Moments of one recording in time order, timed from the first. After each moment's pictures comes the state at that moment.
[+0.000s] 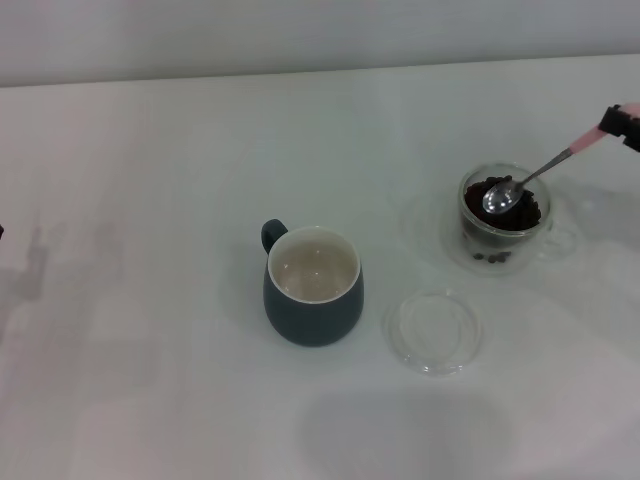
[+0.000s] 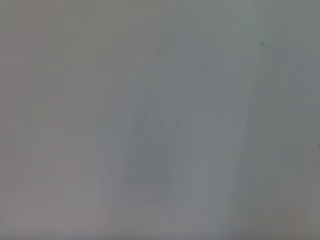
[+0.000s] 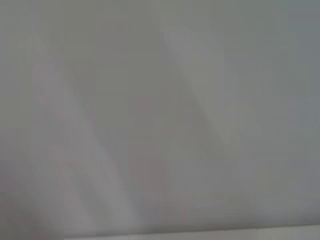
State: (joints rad) left arm -0.30 -2.08 -1.24 -0.12 -0.30 -1.18 2.83; right arm 0.26 1.90 -0.67 -0.52 1.62 1.48 -1.64
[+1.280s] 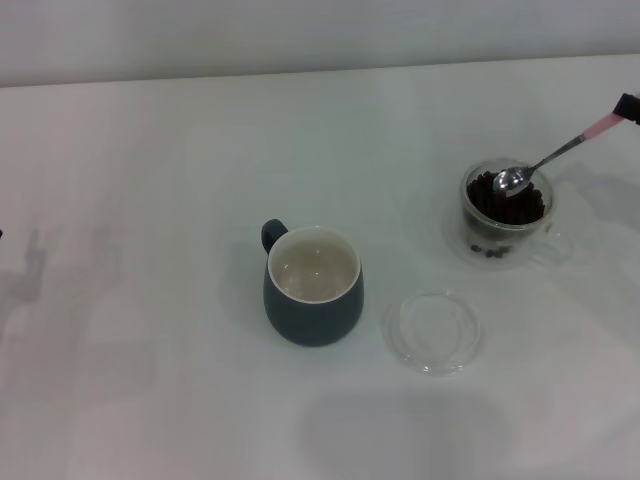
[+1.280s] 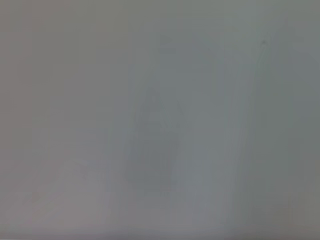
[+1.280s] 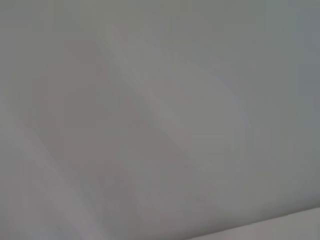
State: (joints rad) left arm -0.30 -2.08 -1.24 -0.12 -0.30 -1.18 2.83; right arm 0.27 1.93 -0.60 -0.56 1.57 1.39 -1.43
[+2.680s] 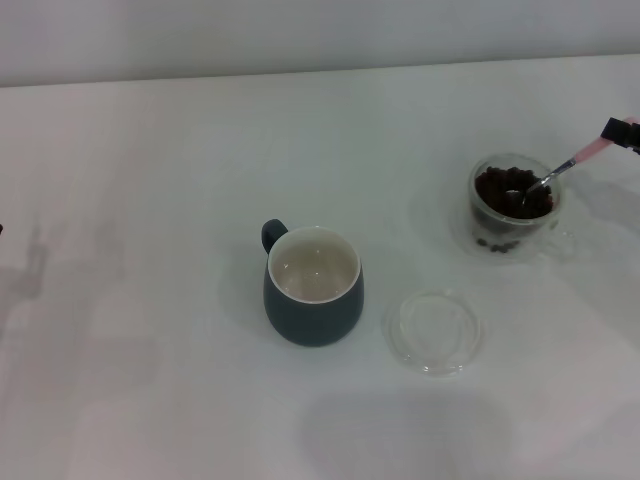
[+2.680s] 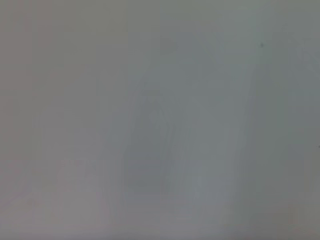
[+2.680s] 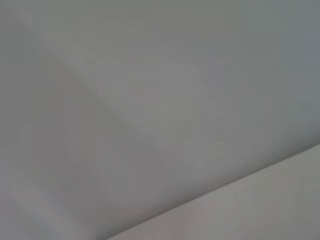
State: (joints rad) left arm -0.31 -2.08 -1.24 -0.12 -0.30 -1.18 2.83; right arm 0.29 1.94 -0.61 -0.57 1.47 1.30 -1.26
